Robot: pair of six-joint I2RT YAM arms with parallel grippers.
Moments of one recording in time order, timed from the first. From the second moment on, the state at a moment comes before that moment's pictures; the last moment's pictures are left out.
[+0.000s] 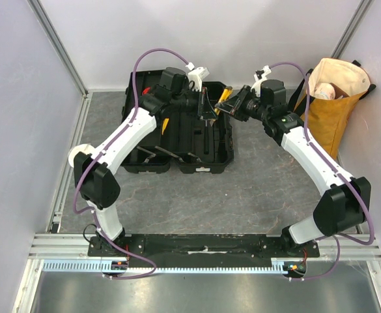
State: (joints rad) left arm -0.55 1.82 1.80 -0.51 0.56 -0.34; right arm 0.34 1.48 1.33 -0.18 -0.36 0.85
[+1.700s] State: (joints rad) left arm -0.12 1.85 1.75 -0.73 0.45 -0.43; right arm 0.33 1.48 1.35 -0.25 -0.17 0.73
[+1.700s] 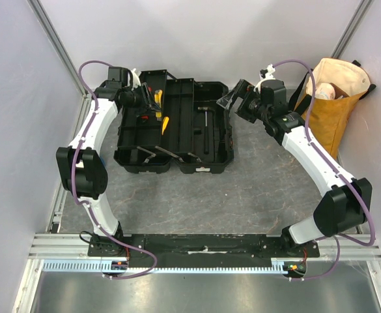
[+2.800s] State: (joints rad) left arm 0.26 1.88 1.92 -0.75 0.40 -0.41; right arm 0.26 1.59 1.24 -0.27 -0.23 0.64
